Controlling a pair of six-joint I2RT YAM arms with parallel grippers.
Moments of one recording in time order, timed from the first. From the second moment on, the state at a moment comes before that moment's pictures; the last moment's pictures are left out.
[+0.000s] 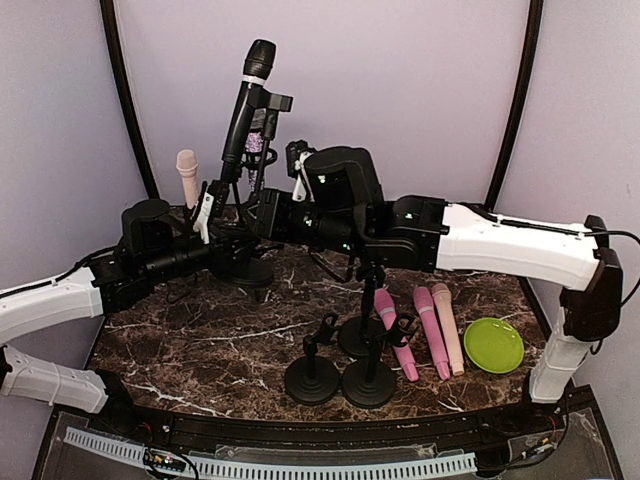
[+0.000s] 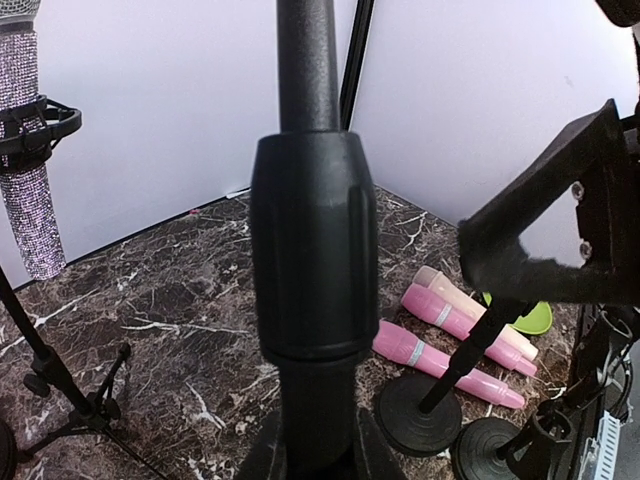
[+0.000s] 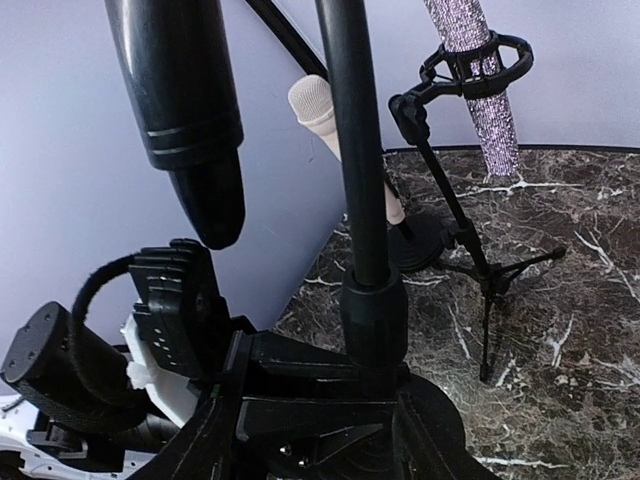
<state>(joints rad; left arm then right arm) -0.70 1.08 0.75 0.13 0.18 -0.13 1.21 1.75 1.67 -0.17 0.30 0.71</state>
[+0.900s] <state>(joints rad) -0.69 1.08 0.75 0.15 0.23 -0.14 1.18 1.95 2.00 -0.43 0.37 0.69</state>
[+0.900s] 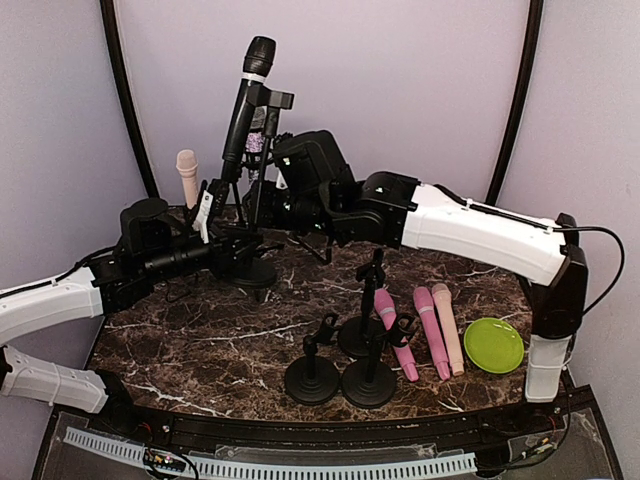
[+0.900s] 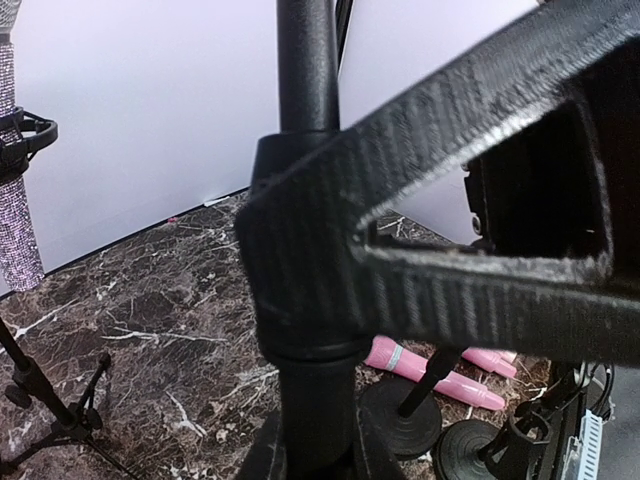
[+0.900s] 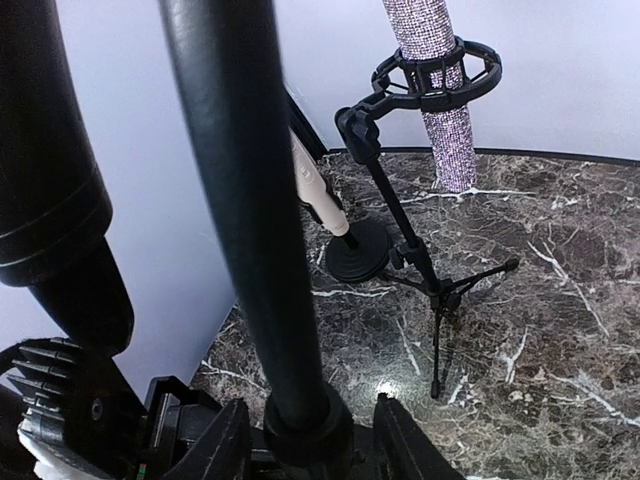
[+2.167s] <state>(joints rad) -0.66 1.09 0.76 0.32 0.77 -0.18 1.06 1.45 1.38 0.08 -0.26 0.39</state>
